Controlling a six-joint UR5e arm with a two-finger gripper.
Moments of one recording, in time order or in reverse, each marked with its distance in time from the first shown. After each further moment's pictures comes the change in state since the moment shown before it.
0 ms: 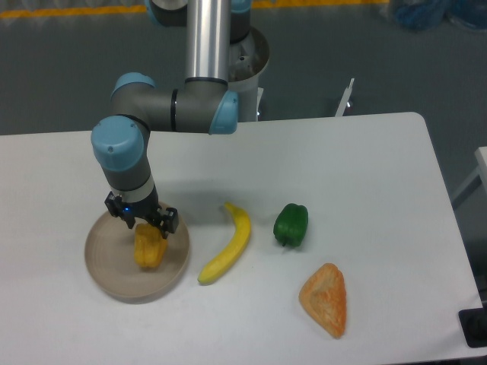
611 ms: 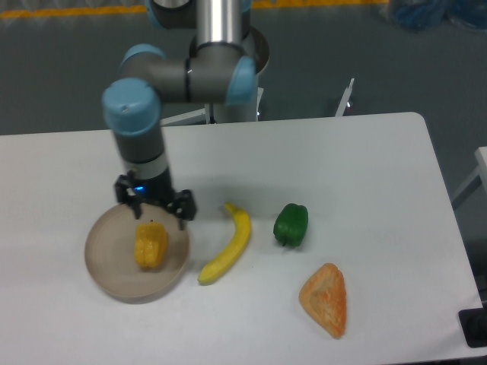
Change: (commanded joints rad) arm 0.230 0.158 0.006 -0.012 0.006 0.236
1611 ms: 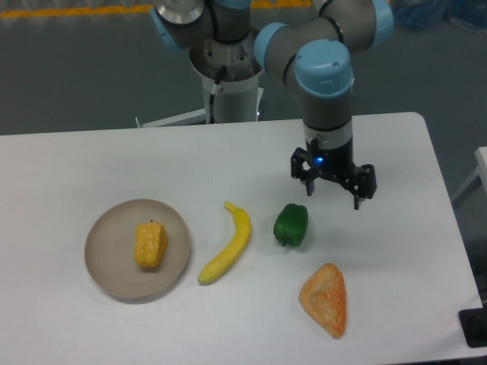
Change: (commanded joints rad) arm 0.341 -0.020 0.069 0.006 0.048 0.556
